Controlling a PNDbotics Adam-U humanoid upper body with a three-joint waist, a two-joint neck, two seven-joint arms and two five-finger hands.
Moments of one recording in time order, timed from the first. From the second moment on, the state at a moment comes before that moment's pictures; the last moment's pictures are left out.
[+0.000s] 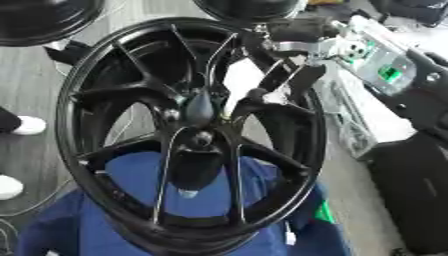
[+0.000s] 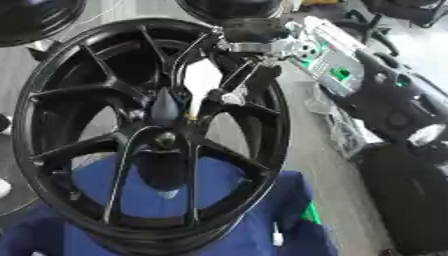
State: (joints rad) left arm -0.07 0.47 0.01 -1.77 0.44 0.16 0.38; right arm -0.42 -1.00 0.18 -1.73 0.29 -0.44 0.46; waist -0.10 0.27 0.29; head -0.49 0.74
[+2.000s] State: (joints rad) left arm -0.07 0.47 0.01 -1.78 0.43 0.16 0.37; right arm -0.40 -1.08 0.14 -1.72 0.28 -0.48 0.52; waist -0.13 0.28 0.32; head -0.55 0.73
